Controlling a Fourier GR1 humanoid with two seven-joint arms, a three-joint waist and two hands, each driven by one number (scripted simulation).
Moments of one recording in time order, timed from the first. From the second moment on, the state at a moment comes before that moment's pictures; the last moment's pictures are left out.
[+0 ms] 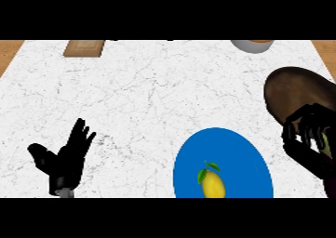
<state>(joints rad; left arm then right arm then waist) 0.08 0.05 -0.01 -1.46 0.18 0.18 0.11 -0.03 -0.34 0.01 -2.03 0.78 0.08 0.22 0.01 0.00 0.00</state>
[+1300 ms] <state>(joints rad) 0.00 0.05 -0.02 -1.43 0.18 0.15 0.12 -0.73 -0.51 -0.26 -0.50 0.86 -0.28 -0.30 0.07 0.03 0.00</state>
